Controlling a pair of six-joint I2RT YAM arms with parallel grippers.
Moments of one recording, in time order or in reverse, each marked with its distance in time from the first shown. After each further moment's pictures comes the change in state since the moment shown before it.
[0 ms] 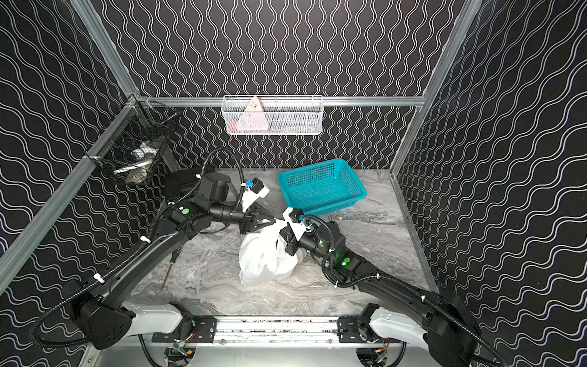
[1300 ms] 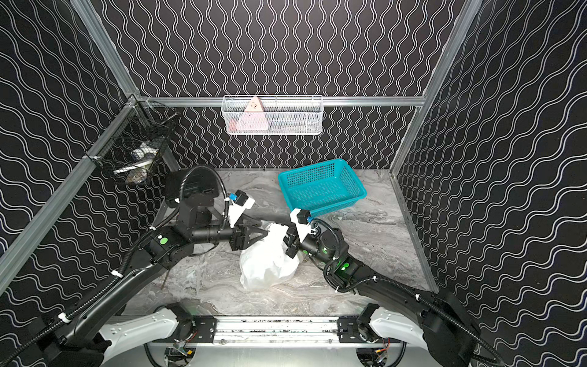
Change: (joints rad) left arm -0.056 -0.262 -0.205 0.122 -0.215 -0.270; right arm 0.002 0.008 -0.100 0.219 -0.018 0.179
